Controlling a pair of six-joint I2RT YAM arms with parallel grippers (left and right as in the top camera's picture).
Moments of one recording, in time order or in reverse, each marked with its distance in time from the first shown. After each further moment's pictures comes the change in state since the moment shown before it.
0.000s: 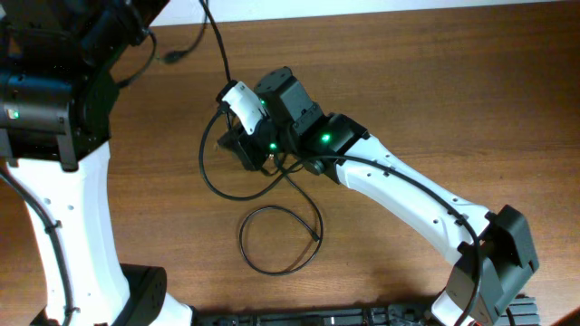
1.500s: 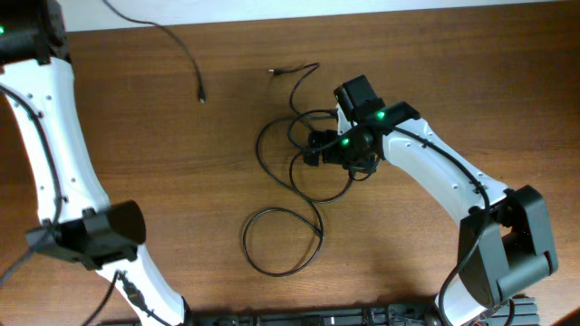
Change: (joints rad) left arm 0.375 0.336 -0.034 0.871 -0.470 0.412; right arm -0.325 0.000 -0.224 -0.391 0.144 0.374
